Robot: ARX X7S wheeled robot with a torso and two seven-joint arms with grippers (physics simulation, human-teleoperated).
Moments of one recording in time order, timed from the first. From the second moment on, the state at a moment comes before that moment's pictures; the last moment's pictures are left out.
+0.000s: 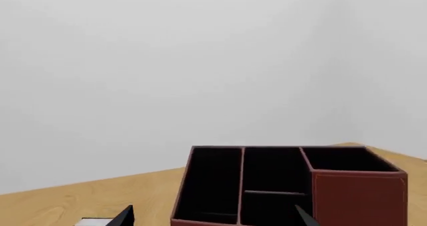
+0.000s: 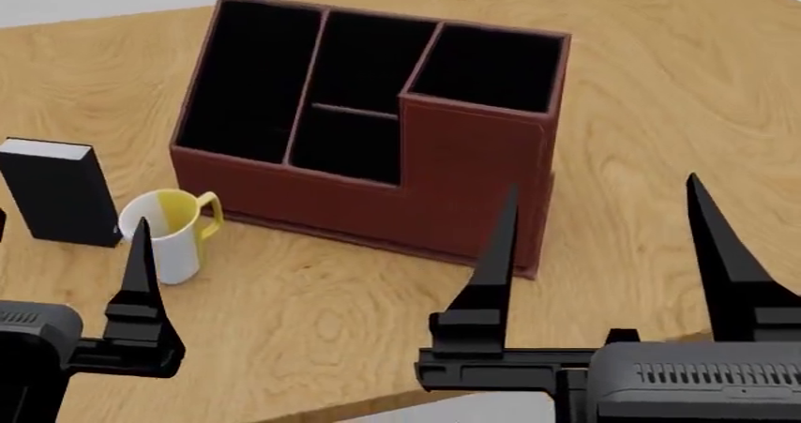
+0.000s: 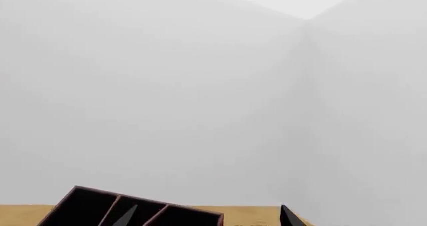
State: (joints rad) left arm -0.24 -0.26 0.17 0.60 -0.22 -0.52 -0.27; right arm 0.27 0.27 -0.11 -0.97 0.16 0.78 0.28
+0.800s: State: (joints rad) left arm -0.24 -0.28 0.19 0.62 -0.24 -0.52 -0.29; right arm 0.27 0.30 -0.12 -0.99 0.19 0.79 0.31
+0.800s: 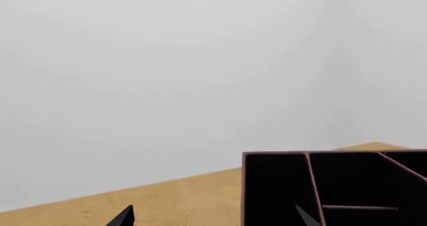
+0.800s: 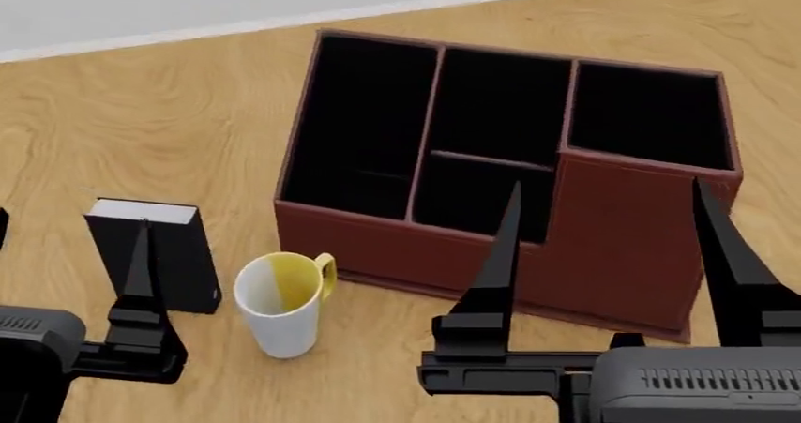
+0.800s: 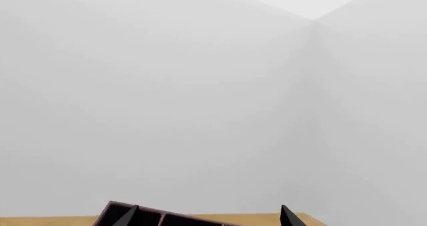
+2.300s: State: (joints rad) left arm -0.25 -0.31 0.23 0.58 -0.25 -0.49 -0.32; right arm 0.31 0.40 -0.17 -1.03 0.28 0.82 0.46
